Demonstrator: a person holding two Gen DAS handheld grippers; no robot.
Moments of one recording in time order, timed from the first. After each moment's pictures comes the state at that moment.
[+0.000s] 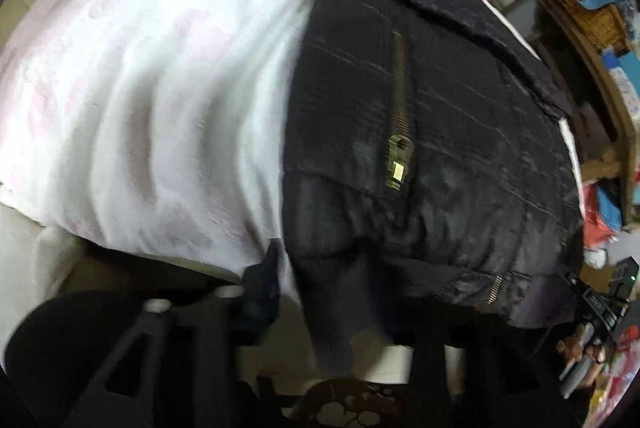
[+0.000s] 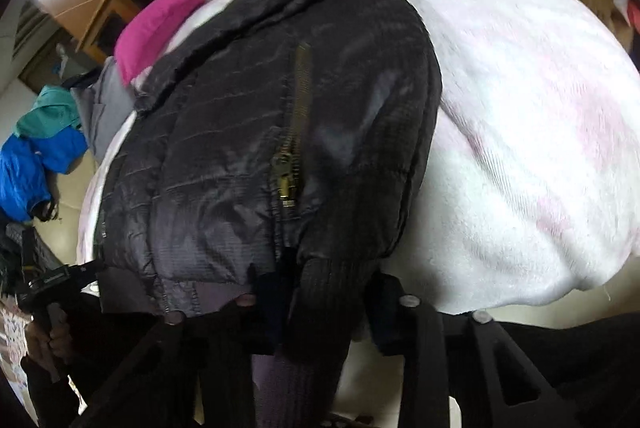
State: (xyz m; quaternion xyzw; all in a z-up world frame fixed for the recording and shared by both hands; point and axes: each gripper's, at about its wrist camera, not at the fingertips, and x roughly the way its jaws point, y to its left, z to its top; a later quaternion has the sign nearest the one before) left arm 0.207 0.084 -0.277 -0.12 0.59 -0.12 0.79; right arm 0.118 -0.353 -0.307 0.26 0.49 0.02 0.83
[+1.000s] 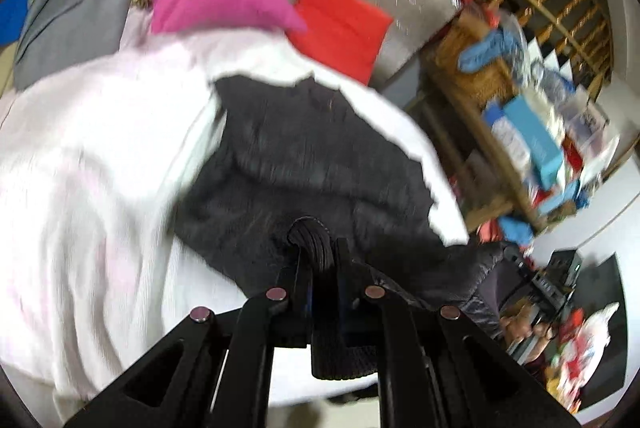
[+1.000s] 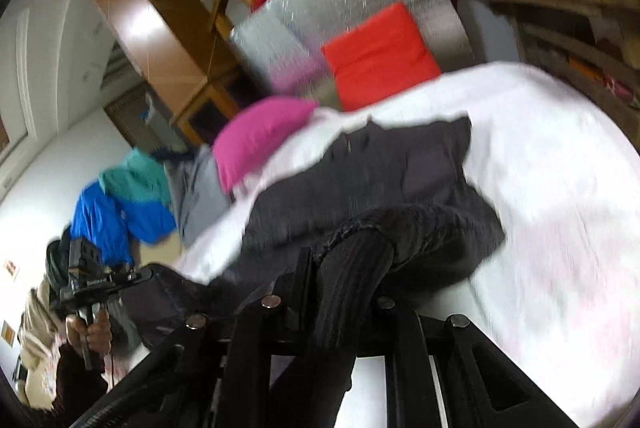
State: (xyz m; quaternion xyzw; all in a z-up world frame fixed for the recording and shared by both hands) left arm 0.302 0.056 -0.130 -0.18 0.44 -0.28 0.83; right arm 0.173 -0.396 -0.156 0.28 0.28 0.11 0.91
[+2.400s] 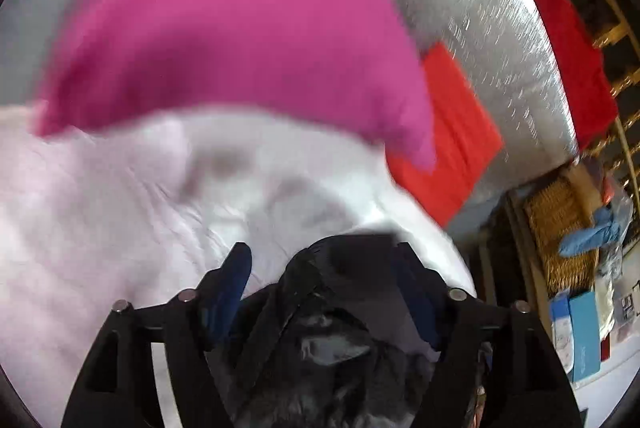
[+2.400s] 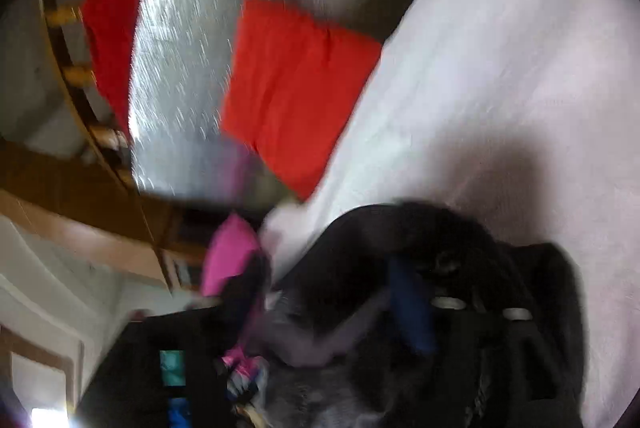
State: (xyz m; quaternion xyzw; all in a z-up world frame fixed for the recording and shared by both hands) left arm 0.645 0.050 -0.208 -0.34 0.41 -0.16 0.83; right arm 0.541 -0.547 -0.253 0.59 0.25 0.05 0.76
